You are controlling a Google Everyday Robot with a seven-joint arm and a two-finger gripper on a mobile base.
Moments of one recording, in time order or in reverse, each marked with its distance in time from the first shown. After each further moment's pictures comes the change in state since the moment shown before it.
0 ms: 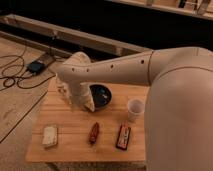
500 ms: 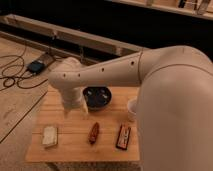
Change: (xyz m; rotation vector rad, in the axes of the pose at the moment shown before) arm 0.026 0.045 0.014 -0.007 0.014 -0.039
